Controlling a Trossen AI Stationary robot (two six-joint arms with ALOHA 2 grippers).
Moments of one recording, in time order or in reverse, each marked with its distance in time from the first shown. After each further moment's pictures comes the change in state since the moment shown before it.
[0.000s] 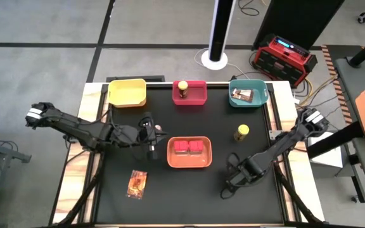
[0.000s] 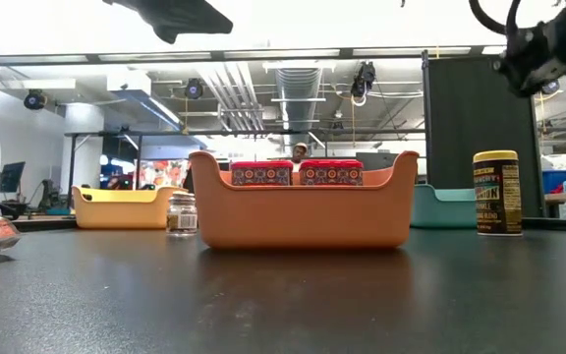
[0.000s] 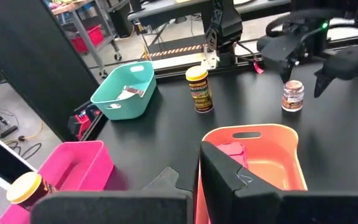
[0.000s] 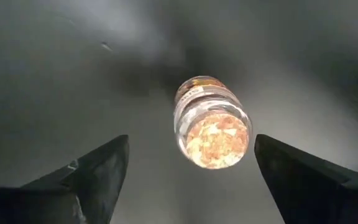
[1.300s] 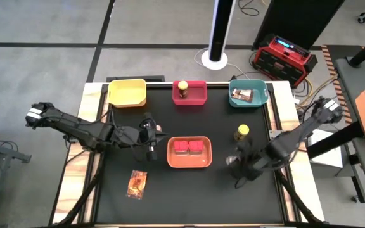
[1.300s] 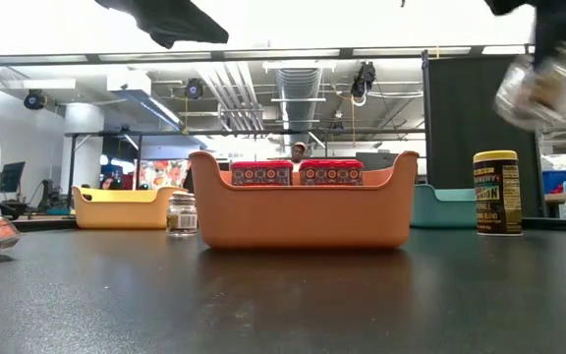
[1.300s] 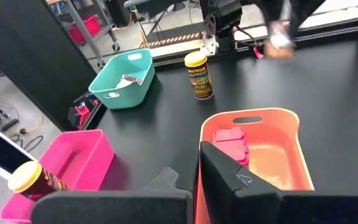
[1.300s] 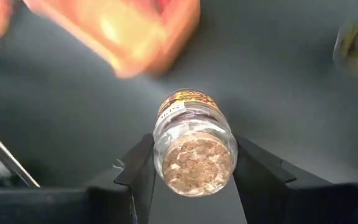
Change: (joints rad) left arm 0.000 0.000 0.000 -0.056 0.001 -0.006; right arm 0.014 -0.314 0.026 -0.043 0.362 0.019
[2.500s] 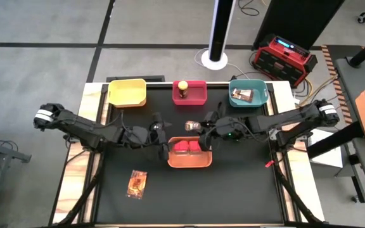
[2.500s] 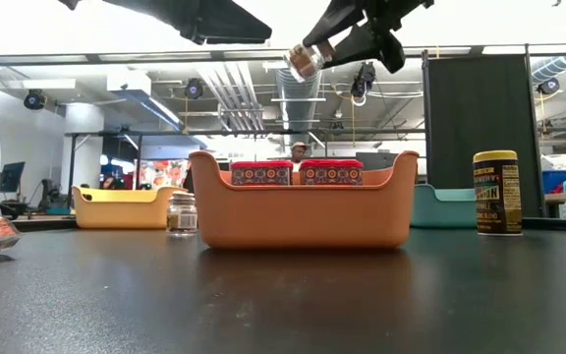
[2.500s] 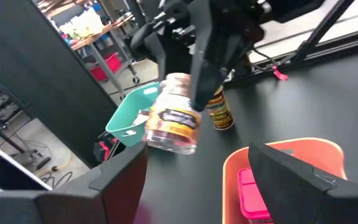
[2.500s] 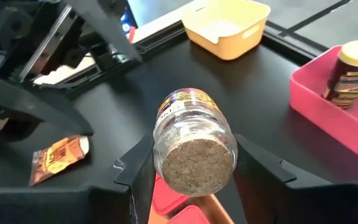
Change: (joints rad) left arm 0.038 0.177 0.002 0.336 -0.014 0.214; right arm -0.474 0.099 -0.006 0.831 0.094 -1.016
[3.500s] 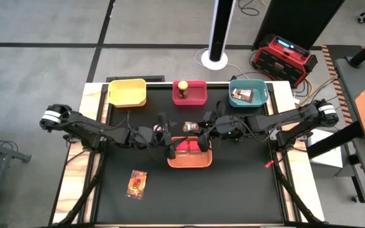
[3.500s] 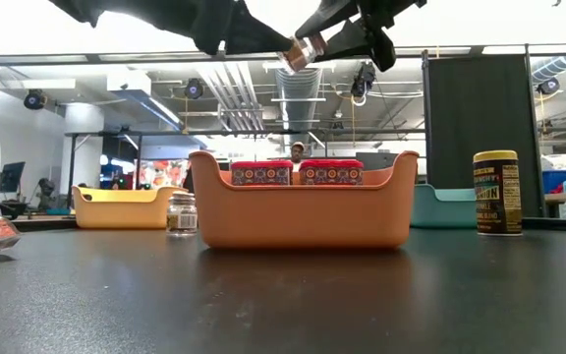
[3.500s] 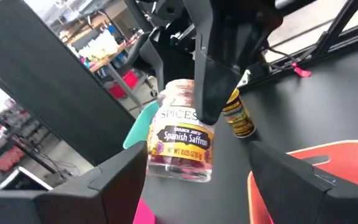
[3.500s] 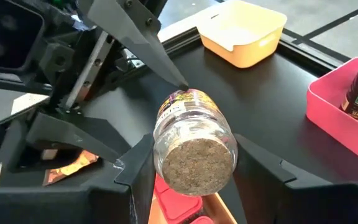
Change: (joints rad) left arm 0.031 0.119 0.000 0.192 -0.012 0.166; right arm -0.009 0.006 0.000 0.065 -0.050 -0.042
